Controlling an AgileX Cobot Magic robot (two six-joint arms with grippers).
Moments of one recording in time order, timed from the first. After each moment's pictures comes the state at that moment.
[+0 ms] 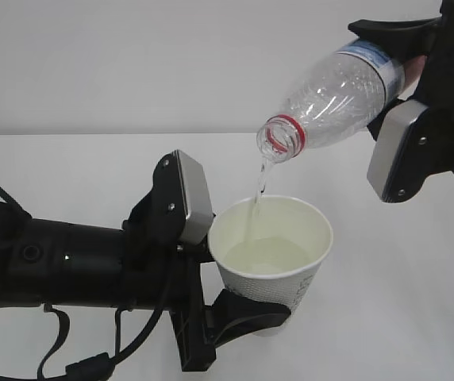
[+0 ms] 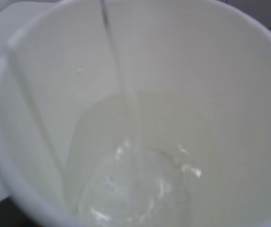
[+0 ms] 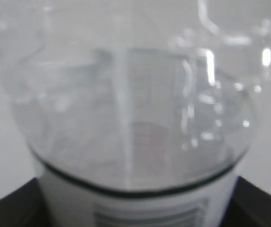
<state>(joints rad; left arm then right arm) -0.71 1.73 -0.68 0.97 -0.75 -0.52 0.20 1.43 -0.60 -0.52 -0.85 -1.24</state>
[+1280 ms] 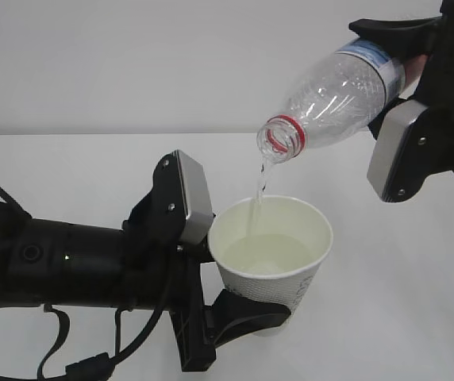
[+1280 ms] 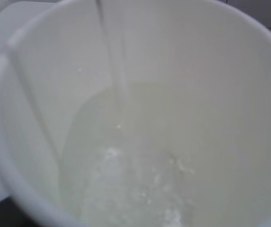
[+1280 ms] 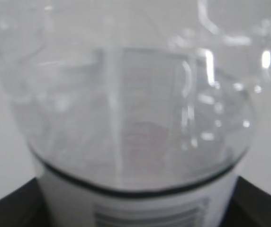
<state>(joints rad) -0.71 1.73 -0.68 0.97 -0.75 -0.52 0.20 1.43 -0.60 -0.51 -0.85 -1.26</state>
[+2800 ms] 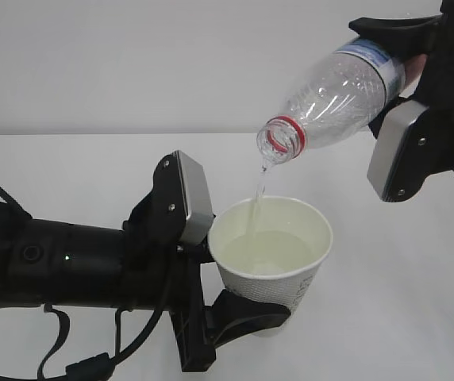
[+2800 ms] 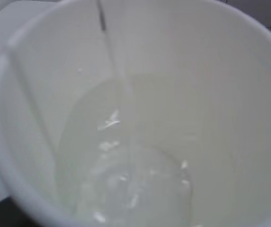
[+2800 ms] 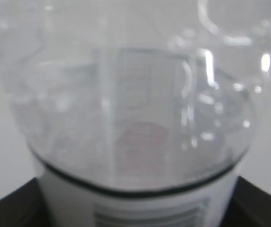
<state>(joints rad) -0.71 1.73 -0.68 0.97 -0.75 -0.52 0.20 1.43 -0.60 -0.51 -0.86 -1.27</state>
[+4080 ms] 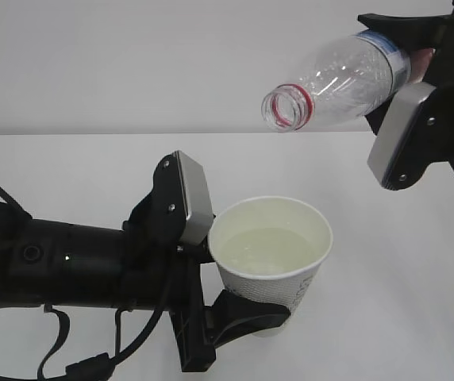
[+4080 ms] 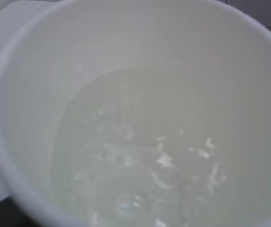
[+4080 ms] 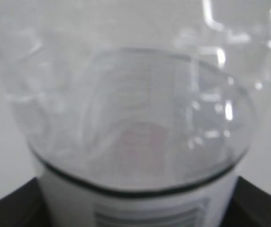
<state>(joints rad) -0.71 1.73 -0.68 0.97 -0.75 -0.52 0.20 1.43 -0.60 -0.48 -0.86 -1.14</state>
